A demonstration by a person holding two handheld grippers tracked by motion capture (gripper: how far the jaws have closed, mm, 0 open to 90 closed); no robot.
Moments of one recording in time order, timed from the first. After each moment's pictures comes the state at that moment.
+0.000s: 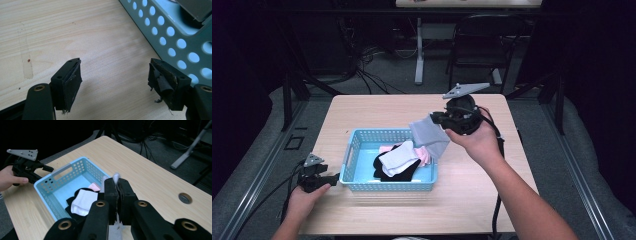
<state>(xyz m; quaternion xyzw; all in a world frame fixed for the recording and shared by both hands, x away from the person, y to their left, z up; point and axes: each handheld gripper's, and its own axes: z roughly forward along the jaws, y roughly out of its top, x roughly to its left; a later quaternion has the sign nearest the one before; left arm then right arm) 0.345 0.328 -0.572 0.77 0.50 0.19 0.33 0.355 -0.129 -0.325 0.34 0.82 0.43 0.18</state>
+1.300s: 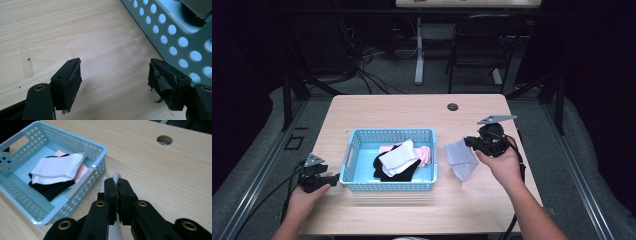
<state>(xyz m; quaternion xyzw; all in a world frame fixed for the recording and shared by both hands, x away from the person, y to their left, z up) 0.345 0.328 -0.573 0.78 0.50 0.19 0.33 0.364 -0.213 -0.428 0.47 0.78 0.38 0.15</state>
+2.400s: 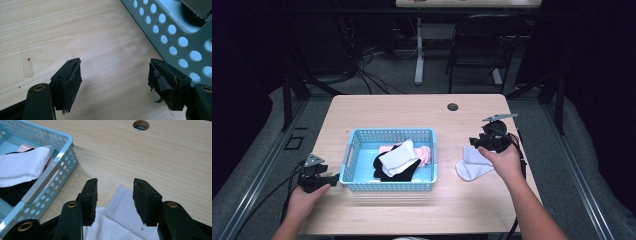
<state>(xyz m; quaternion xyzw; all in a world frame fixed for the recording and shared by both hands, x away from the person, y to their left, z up) 0.345 0.328 -0.573 0.78 0.50 0.19 0.33 0.390 -0.227 -0.453 0.51 0.77 0.33 0.17</state>
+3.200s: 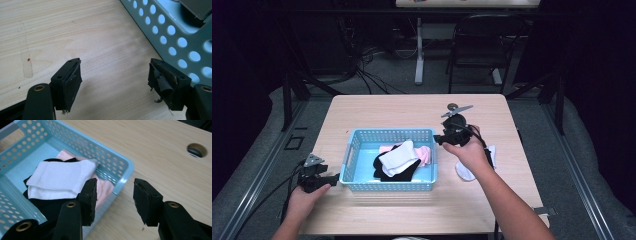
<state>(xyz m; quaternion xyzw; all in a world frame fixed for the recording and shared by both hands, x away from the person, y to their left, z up) 0.345 0.328 -0.573 0.78 0.50 0.19 0.33 0.413 -0.124 -0.446 0.43 0.82 0.34 0.14</state>
